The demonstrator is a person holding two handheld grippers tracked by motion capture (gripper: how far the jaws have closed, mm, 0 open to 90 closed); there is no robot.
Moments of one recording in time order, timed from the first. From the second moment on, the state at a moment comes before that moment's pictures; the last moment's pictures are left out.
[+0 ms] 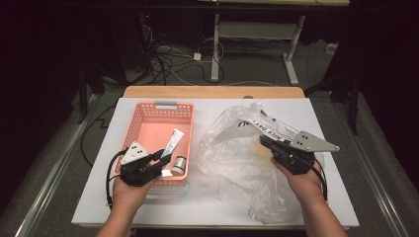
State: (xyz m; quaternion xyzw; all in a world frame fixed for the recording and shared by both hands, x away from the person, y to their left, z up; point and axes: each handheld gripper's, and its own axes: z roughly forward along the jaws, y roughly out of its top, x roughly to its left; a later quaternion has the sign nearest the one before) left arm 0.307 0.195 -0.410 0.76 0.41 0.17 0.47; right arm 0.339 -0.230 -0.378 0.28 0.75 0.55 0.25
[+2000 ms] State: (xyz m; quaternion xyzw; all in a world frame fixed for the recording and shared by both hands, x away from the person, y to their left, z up) left arm 0.274 0.084 -0.421 0.83 0.28 0.11 0.47; right arm 0.337 -0.224 -0.381 0.27 0.75 0.54 0.25
